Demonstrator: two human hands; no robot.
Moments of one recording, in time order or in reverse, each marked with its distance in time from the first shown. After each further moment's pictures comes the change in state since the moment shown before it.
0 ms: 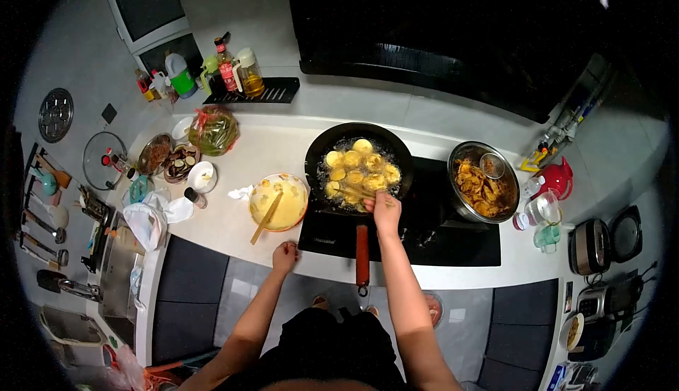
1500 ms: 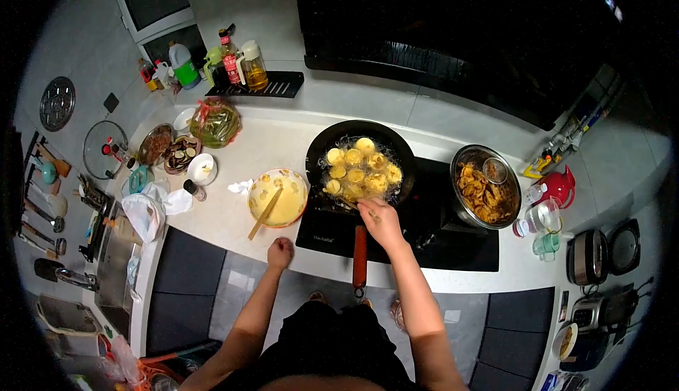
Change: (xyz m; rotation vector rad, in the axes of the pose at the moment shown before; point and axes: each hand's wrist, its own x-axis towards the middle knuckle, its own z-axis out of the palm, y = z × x) left_hand 0.015 -0.042 0.002 0.166 0.178 -0.037; right_hand -0.028 -0.037 -0.010 -0.726 -0.435 -0.684
